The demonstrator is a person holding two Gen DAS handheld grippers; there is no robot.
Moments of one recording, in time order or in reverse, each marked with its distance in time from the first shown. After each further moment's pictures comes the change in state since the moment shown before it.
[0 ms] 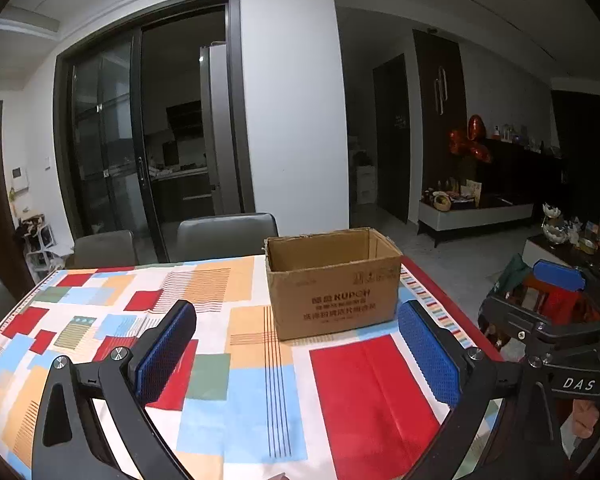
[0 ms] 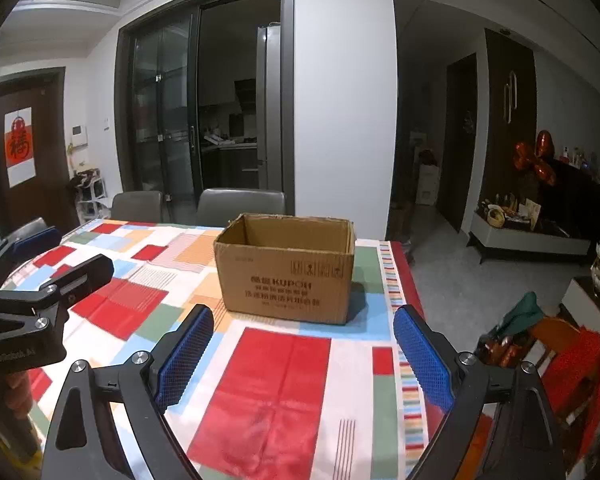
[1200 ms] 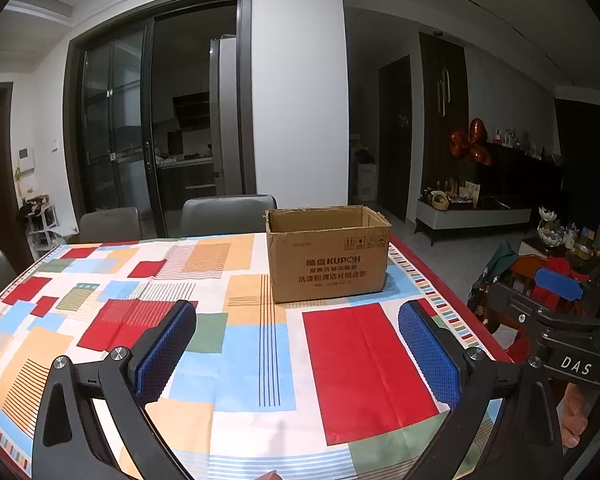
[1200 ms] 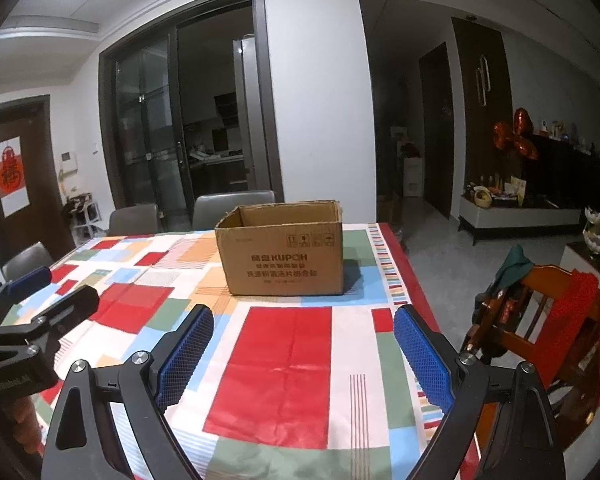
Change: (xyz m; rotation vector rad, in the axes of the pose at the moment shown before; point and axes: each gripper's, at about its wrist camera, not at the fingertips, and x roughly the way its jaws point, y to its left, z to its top) left arm -0.046 -0.002 -0.051 -0.052 0.011 -0.003; right arm -0.037 -0.006 -0.055 0.109 -0.032 -0.025
